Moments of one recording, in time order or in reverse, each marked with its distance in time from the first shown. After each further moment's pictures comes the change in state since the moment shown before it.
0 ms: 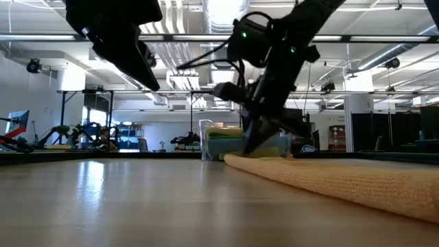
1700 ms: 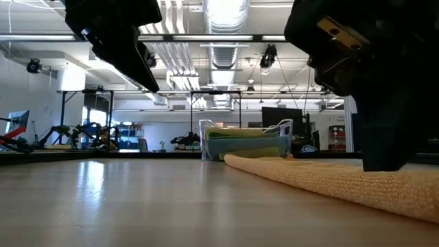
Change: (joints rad) left arm 0.000 0.000 -0.005 0.003 0.001 0.001; right arm 0.630 0.012 0.011 -0.107 0.015 0.659
